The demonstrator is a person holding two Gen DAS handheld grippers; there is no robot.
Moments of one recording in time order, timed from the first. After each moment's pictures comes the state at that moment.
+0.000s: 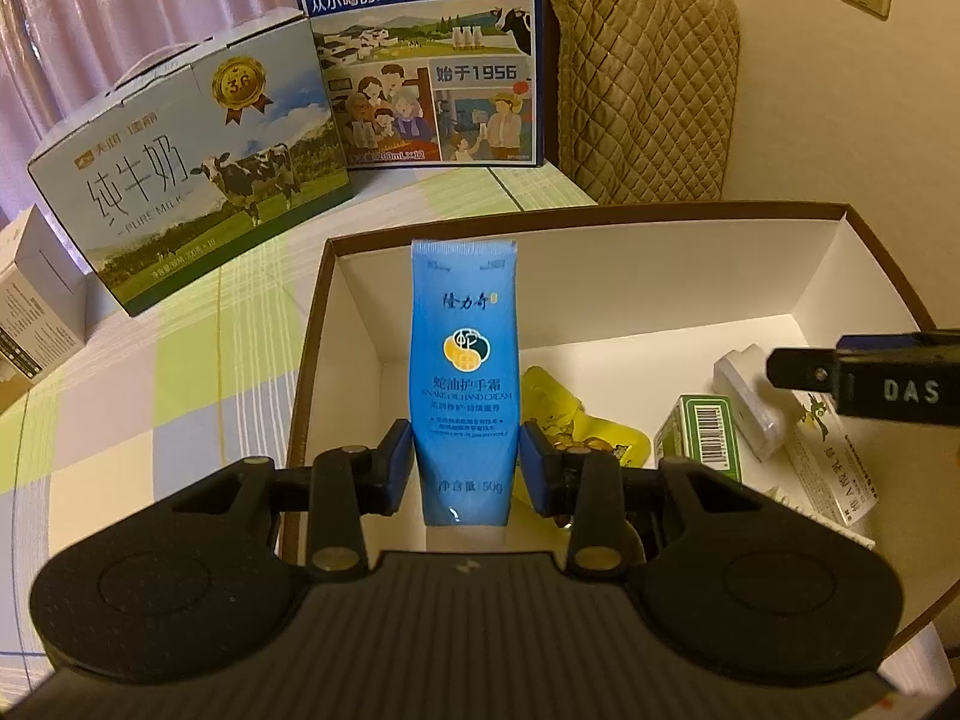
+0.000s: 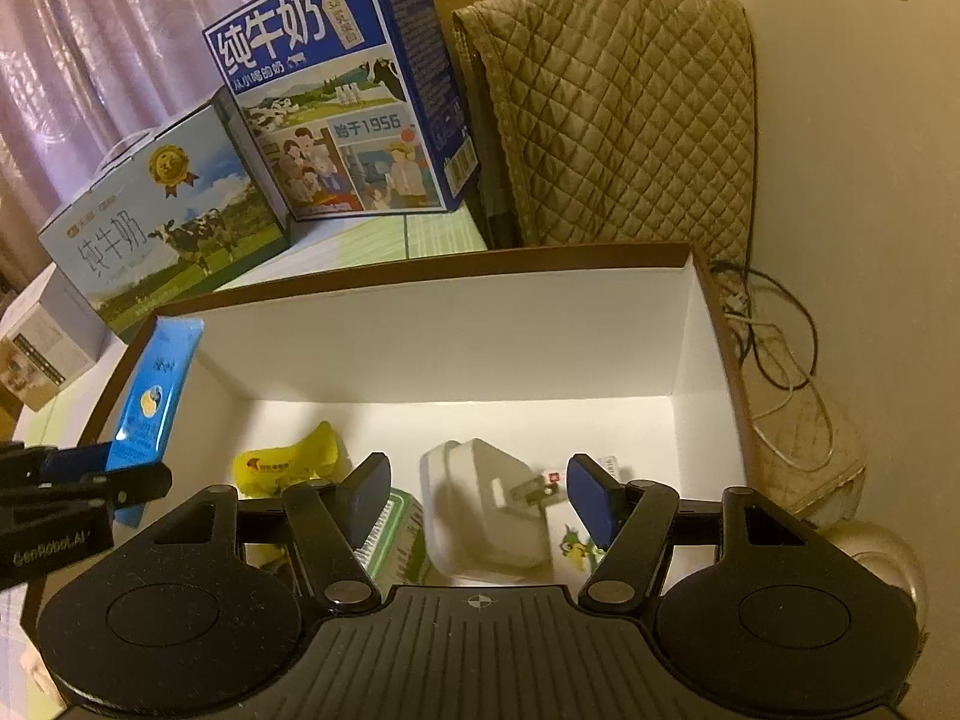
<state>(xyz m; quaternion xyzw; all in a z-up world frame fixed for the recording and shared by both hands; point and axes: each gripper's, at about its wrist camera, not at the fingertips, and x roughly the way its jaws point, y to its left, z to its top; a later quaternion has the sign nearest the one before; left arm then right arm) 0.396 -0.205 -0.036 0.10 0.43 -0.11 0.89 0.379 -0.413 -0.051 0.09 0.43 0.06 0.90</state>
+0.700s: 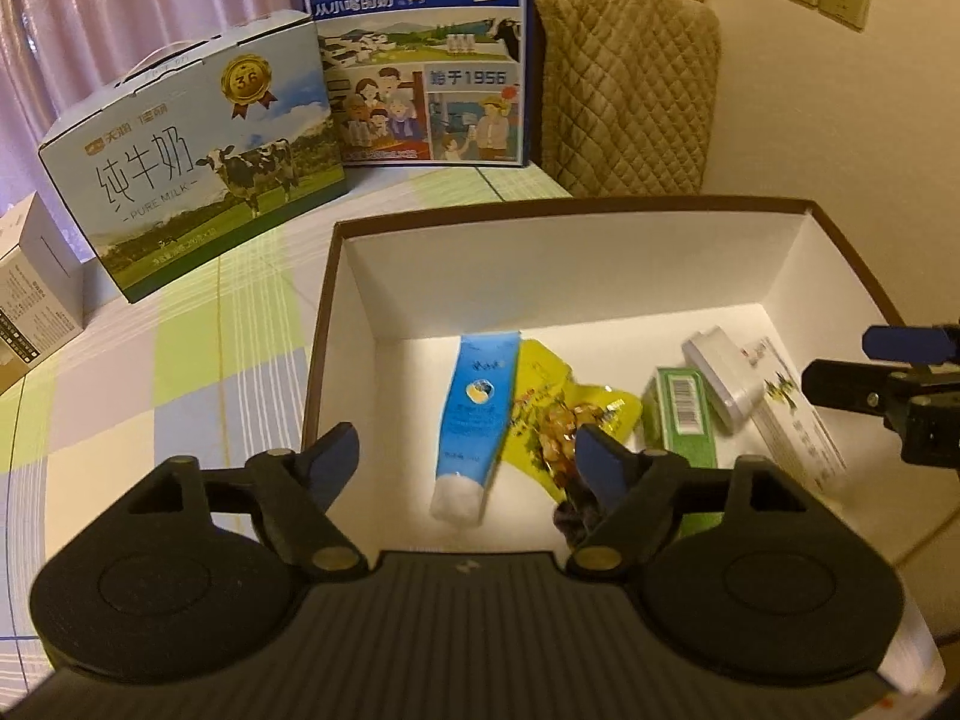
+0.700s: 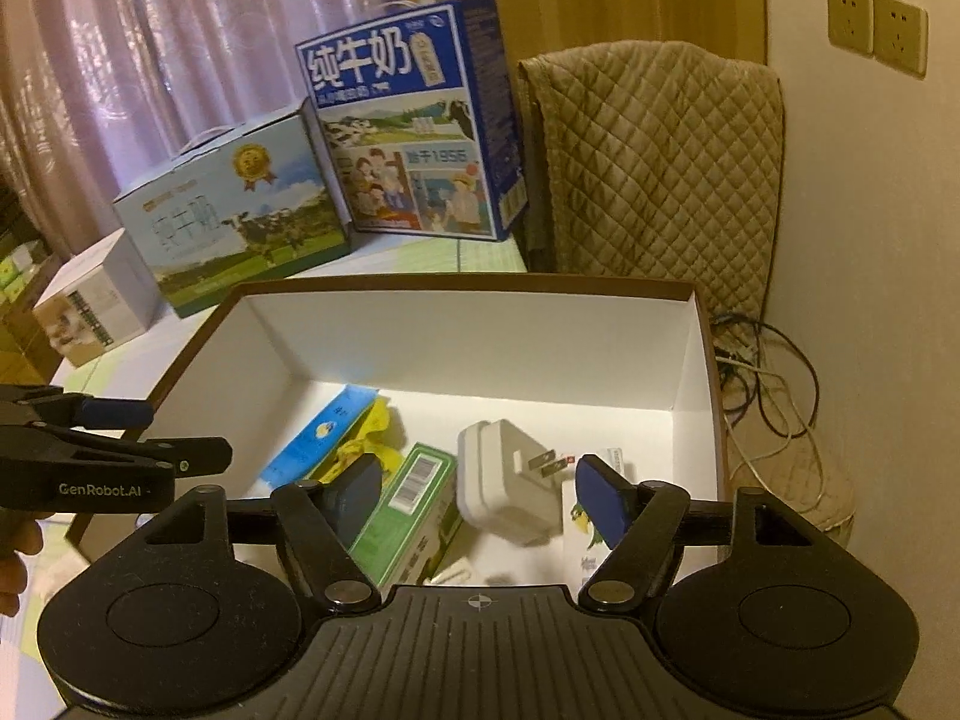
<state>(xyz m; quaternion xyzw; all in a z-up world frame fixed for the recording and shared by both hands) 0.366 -0.189 -0.023 0.09 0.43 -0.13 0.89 0.319 -0.398 -0.020 0.05 0.39 0.10 0.92</state>
